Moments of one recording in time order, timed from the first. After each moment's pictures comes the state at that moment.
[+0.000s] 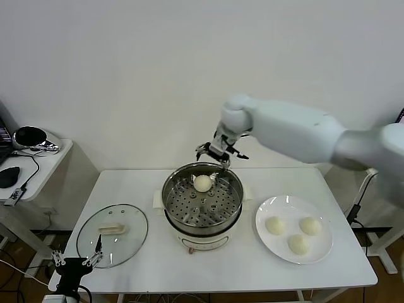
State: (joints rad) left arm 1.77 -1.21 -0.74 -2.04 -0.17 -0.06 -0.14; right arm 0.69 1.01 -1.31 1.36 0.15 0.00 -1.04
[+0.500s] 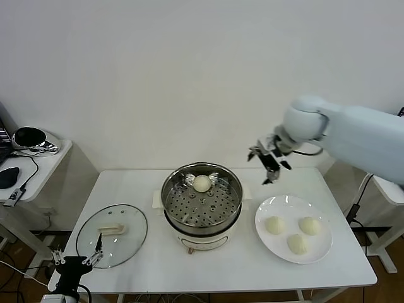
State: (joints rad) left arm 1.77 -1.20 -0.75 -2.05 -0.17 -0.06 -0.14; right arm 0.65 0.64 -1.30 1.59 0.18 -0.29 -1.06
